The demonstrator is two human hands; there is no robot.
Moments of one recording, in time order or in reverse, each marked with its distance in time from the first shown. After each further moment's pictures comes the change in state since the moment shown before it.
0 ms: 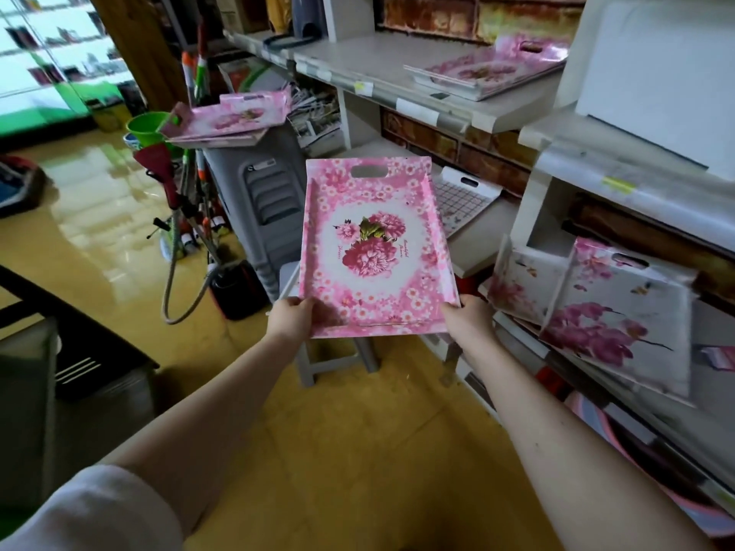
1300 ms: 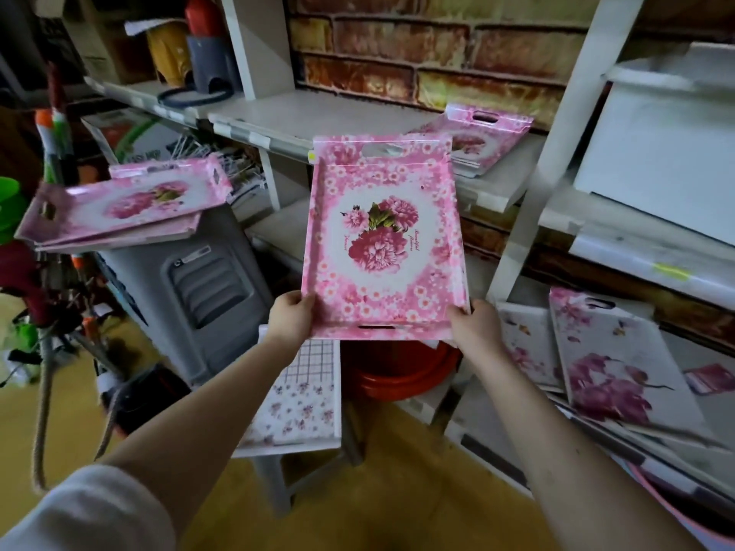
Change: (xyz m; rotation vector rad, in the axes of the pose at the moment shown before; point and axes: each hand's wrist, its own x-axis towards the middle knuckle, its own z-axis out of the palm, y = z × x) left_hand 0.276 0.128 -0.012 -0.078 -0.347 0.302; right_hand 0.144 -0.154 0.098 0.032 0.415 0.038
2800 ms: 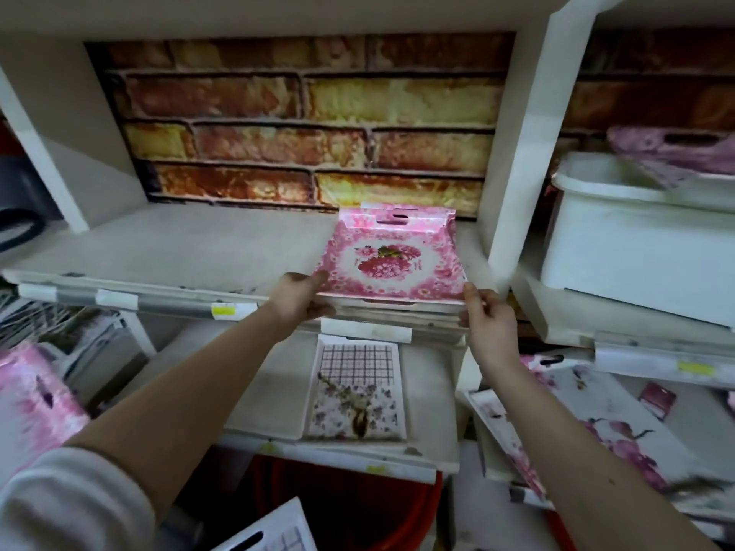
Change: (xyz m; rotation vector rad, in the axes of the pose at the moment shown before) left_hand 0.321 0.206 0.088 -0.191 -0.653 0.107; right_hand 0.200 -0.147 0.023 0.208 0.616 -0.207
